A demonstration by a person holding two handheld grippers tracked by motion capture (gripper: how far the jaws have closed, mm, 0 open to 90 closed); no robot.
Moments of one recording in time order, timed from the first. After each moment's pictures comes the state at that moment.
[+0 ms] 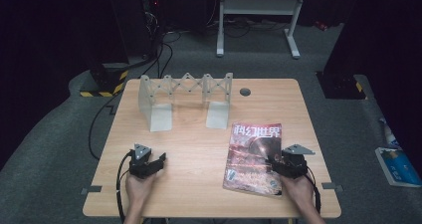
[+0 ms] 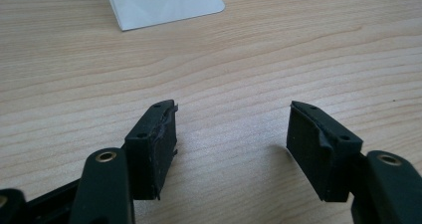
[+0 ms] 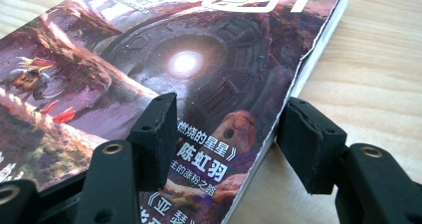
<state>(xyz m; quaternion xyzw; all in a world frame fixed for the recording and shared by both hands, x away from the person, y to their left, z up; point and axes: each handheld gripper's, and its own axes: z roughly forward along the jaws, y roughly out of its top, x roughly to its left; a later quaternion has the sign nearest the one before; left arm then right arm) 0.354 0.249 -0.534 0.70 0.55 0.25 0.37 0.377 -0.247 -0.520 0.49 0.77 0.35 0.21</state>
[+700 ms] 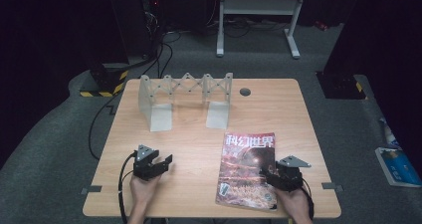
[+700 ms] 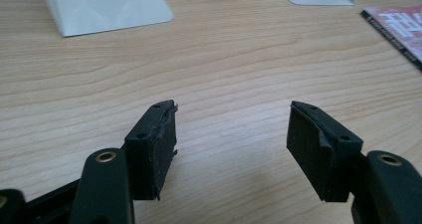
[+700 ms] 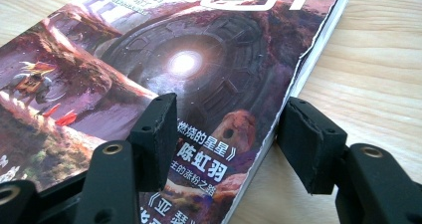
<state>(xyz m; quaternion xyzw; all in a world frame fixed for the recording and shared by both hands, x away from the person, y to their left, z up) 0.346 0.230 -0.525 0.71 0.53 0.21 0.42 0.339 -0.226 -0.521 0.48 0.78 0.36 0.19</state>
